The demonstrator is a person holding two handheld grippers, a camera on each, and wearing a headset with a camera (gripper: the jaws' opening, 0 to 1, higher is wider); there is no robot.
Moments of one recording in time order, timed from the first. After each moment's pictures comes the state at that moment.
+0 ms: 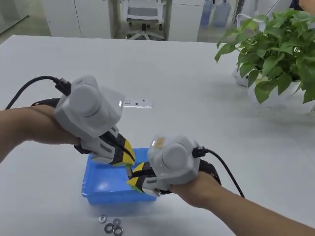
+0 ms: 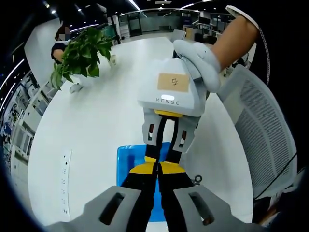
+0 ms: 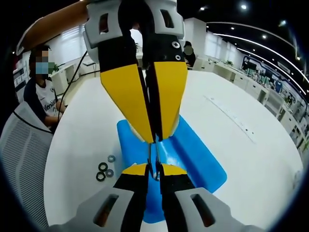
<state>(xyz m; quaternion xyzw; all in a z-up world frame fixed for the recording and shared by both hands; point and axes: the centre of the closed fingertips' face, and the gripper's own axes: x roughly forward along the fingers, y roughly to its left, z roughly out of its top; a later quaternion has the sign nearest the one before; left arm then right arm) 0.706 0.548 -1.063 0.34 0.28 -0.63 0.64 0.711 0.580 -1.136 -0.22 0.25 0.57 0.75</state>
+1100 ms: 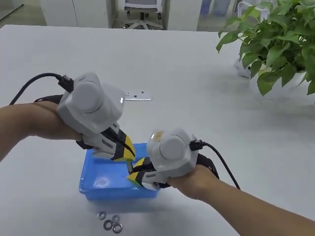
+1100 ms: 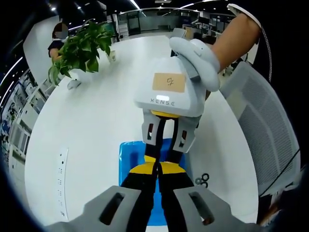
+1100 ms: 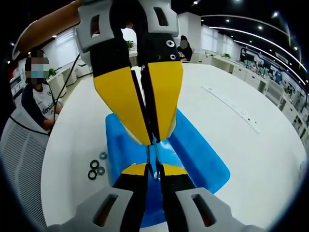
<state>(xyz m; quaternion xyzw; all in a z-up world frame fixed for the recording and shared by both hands) 0.716 0.546 -1.081 0.34 0.29 -0.63 0.64 0.722 0.578 -1.153 -0.20 0.28 0.56 0.75</state>
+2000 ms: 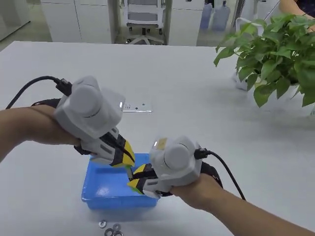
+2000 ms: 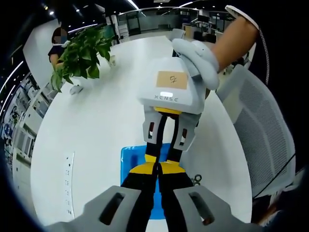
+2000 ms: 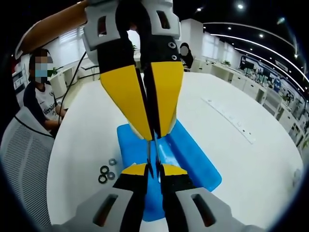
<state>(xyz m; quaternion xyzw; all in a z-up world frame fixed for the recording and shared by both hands) 0.702 0.547 -1.048 0.35 0.28 -0.62 0.64 0.708 0.578 -1.120 -0.21 0.25 0.57 0.76</state>
